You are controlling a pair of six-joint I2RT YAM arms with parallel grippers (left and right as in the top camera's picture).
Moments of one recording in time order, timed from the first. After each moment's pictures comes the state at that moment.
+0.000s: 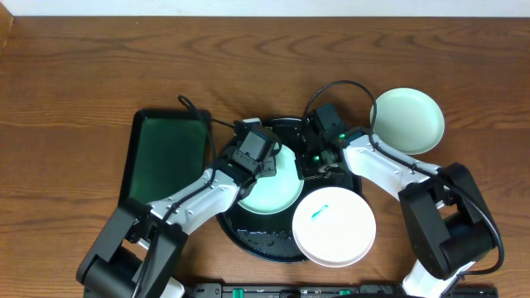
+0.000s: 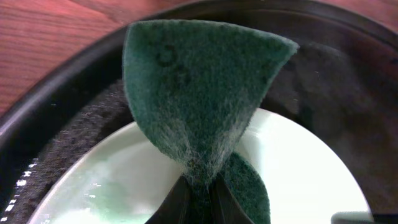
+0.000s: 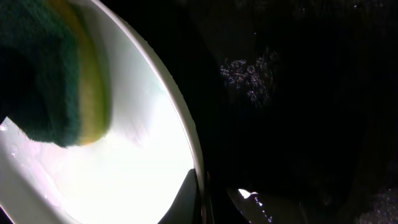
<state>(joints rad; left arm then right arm) -0.59 1.65 0.78 -0.14 -0.17 -0.65 0.50 1.86 1.05 -0.49 -0.33 0.32</state>
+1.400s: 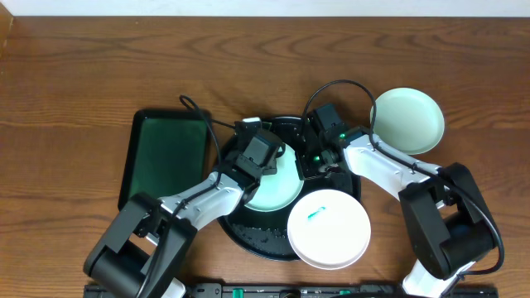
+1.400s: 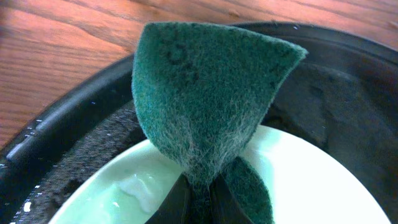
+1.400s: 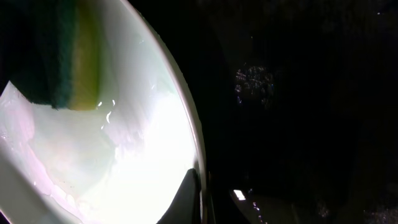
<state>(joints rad) -0.61 1.69 0.74 0.01 -0.31 -0.64 0.50 1.86 1.05 -0.49 -0.32 0.28</state>
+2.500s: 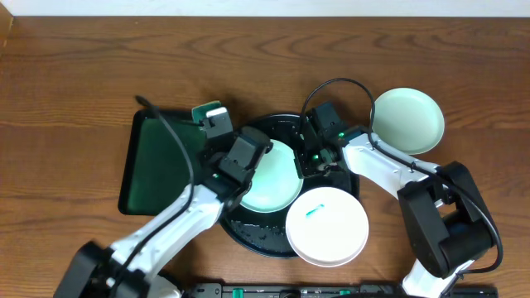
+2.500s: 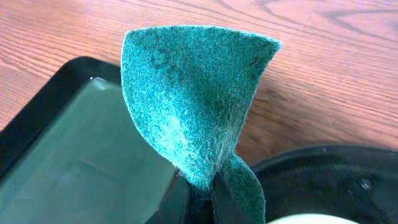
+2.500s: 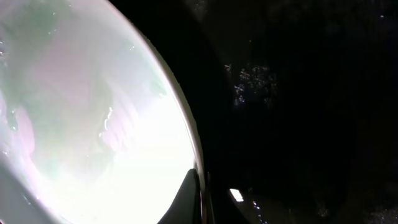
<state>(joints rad) -0.59 1.42 0.74 -0.21 -0.73 -0.65 0.50 1.87 1.07 -0.49 -0.32 0.26</state>
